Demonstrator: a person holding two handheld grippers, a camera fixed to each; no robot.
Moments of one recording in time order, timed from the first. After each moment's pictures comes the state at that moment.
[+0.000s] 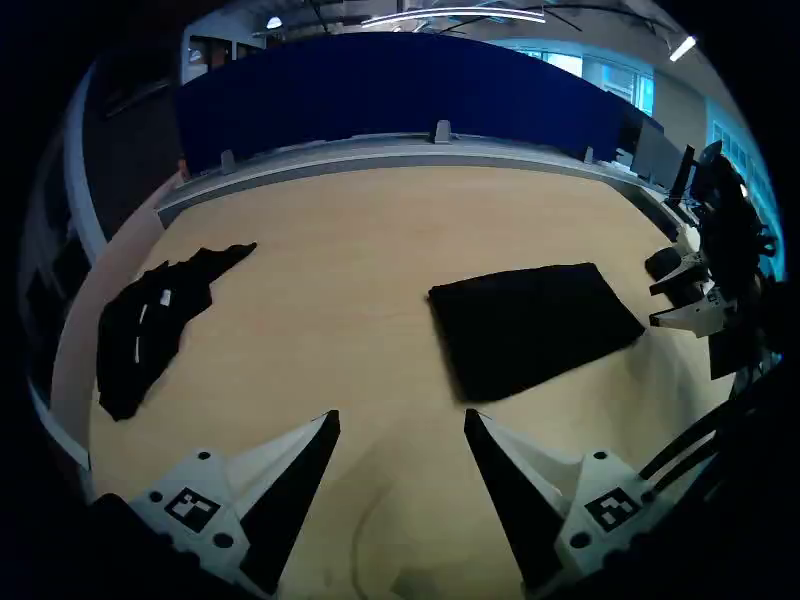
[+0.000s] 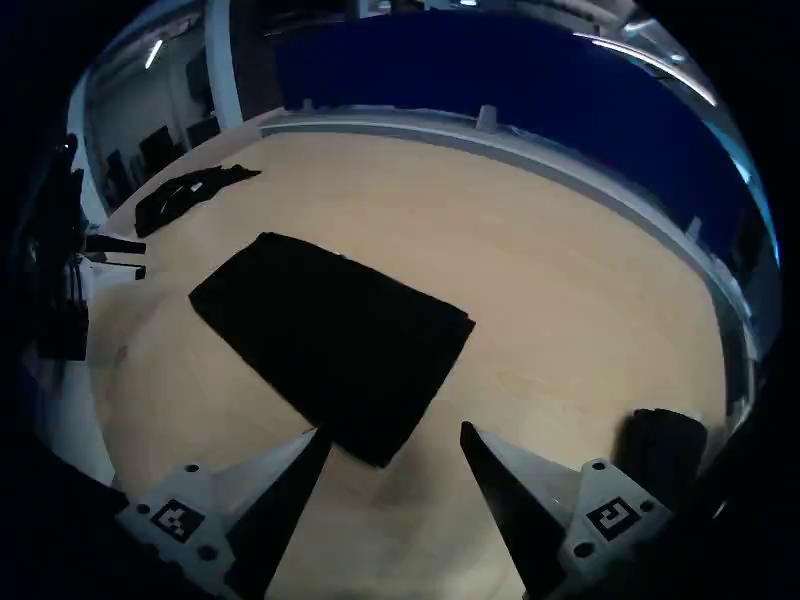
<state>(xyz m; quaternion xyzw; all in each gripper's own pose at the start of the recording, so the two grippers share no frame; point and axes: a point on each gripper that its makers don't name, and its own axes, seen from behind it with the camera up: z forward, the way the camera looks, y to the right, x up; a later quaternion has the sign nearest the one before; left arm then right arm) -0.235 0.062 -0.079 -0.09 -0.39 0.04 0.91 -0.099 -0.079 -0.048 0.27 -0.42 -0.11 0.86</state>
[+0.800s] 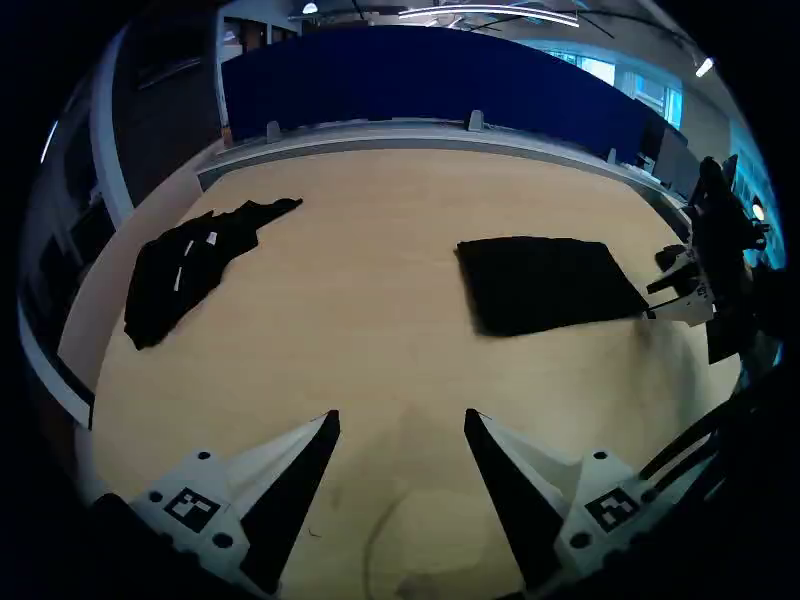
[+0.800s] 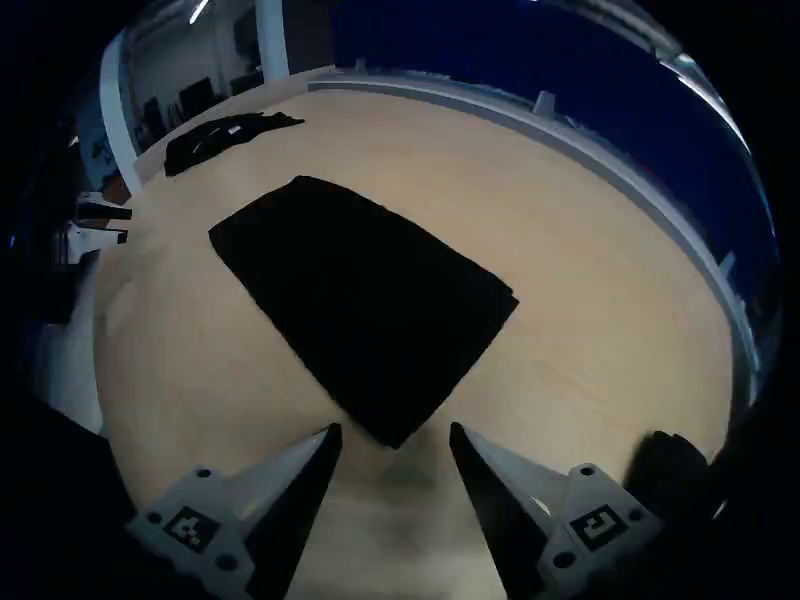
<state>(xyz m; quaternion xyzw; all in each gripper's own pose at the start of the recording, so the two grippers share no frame) -0.244 0.037 -0.149 -0.03 -0.41 0.02 0.91 -0.125 -0.078 -0.064 0.32 -0.45 -0.17 0.82</state>
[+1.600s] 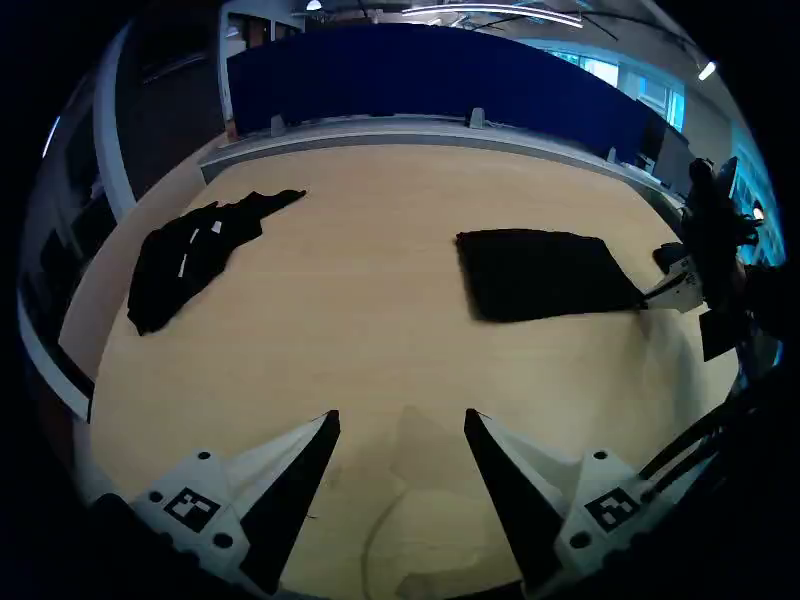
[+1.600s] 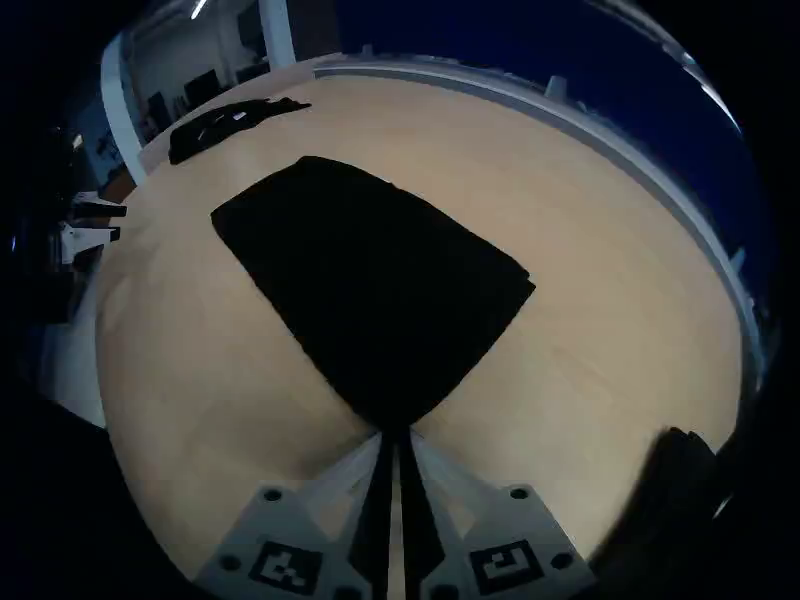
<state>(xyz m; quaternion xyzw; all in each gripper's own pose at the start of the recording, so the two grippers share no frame) -0.247 0.038 -0.166 -0.03 -0.42 0.02 0.91 -0.138 -0.077 -0.069 0.34 -0.47 -0.17 0.80</state>
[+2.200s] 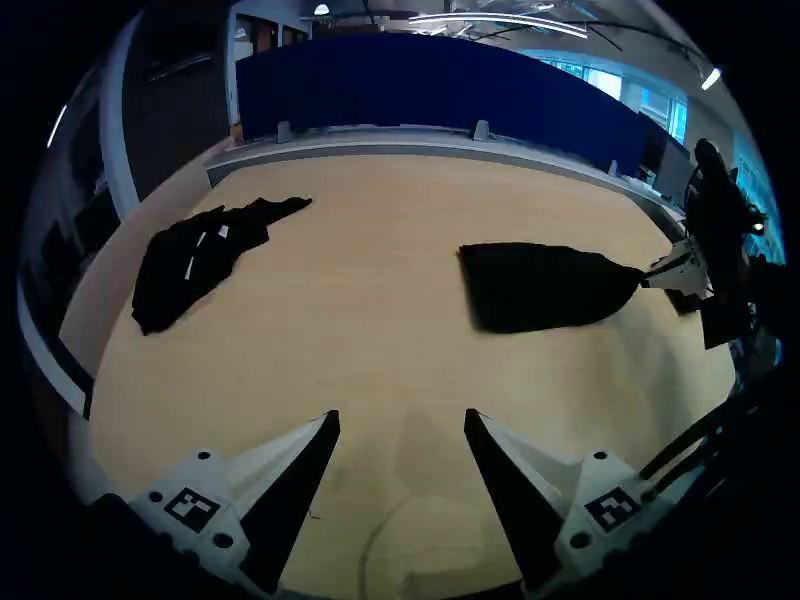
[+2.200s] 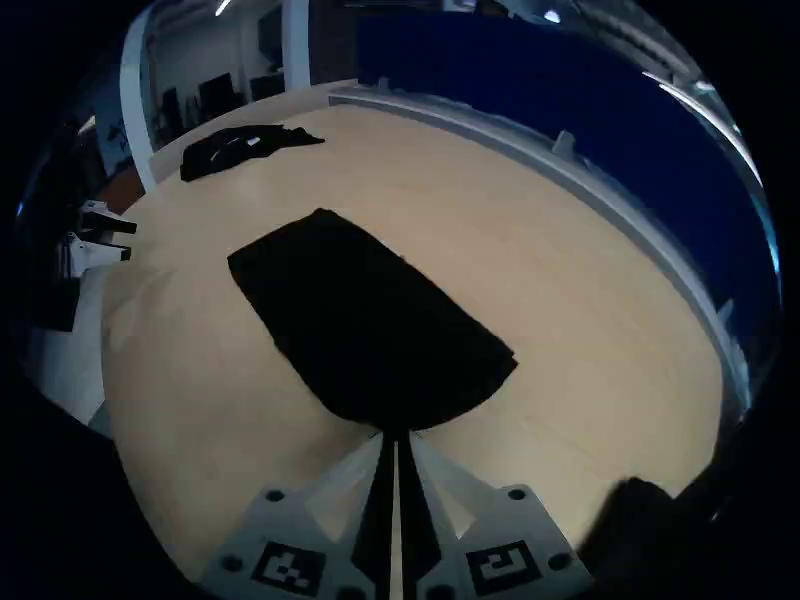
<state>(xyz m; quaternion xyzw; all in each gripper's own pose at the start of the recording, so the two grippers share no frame) -0.236 0.033 -0.167 -0.03 -0.40 0.00 0.92 -0.079 -0.110 -0.037 0.35 -0.40 -0.20 0.82</state>
